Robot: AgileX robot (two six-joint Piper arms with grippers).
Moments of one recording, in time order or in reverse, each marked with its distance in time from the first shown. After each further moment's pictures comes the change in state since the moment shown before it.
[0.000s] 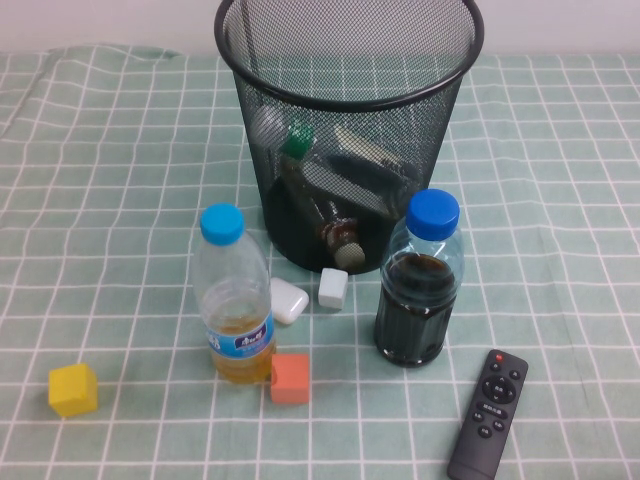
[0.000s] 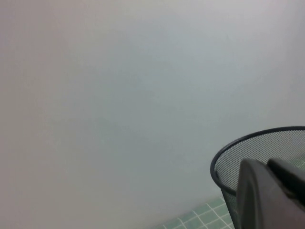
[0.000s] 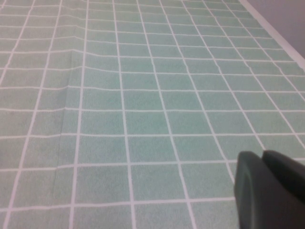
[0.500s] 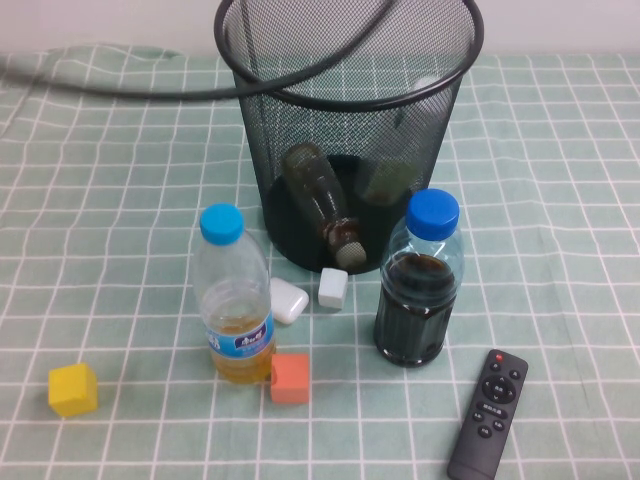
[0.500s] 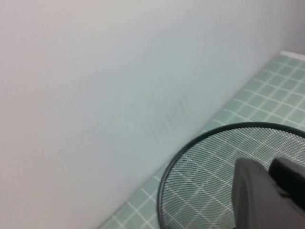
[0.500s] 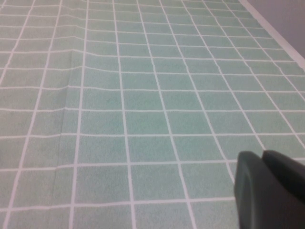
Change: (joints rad) right arm 0.000 0.000 0.000 0.000 0.000 0.000; left arm -0.131 1.018 -1.100 -0.074 0.522 0.098
